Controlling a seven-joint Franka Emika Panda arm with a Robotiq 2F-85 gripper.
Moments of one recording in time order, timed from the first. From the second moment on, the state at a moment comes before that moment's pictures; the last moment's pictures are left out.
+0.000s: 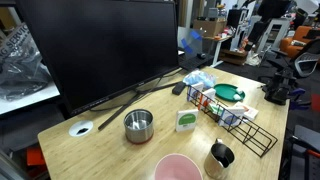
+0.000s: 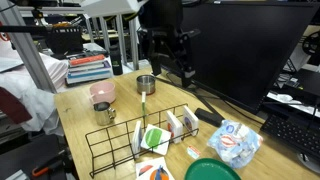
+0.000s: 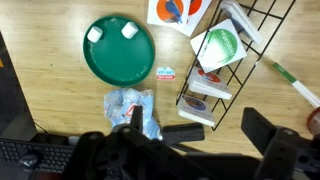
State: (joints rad) arm -0.08 -0.36 -0.15 -2.43 -0.15 2.28 -0.19
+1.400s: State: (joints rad) arm 0.01 -0.28 -0.15 -2.58 -0.20 2.52 -0.68
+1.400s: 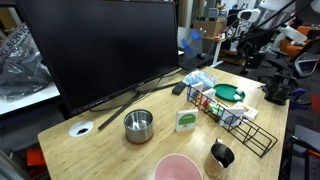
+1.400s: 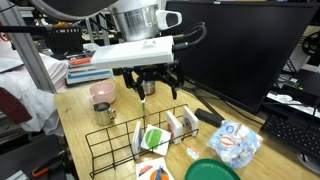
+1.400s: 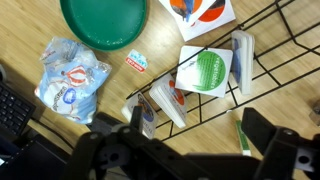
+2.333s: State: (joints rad) arm 0.02 -0.10 -0.09 -2.61 -0.21 2.49 -0.65
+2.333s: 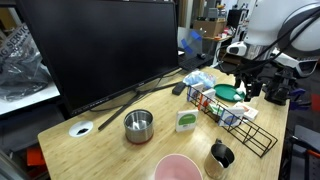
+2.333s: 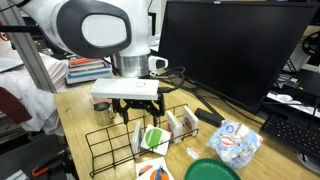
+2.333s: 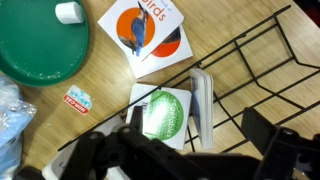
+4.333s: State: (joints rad) arm 0.00 0.14 -0.06 -2.60 0.01 2.70 -1.02
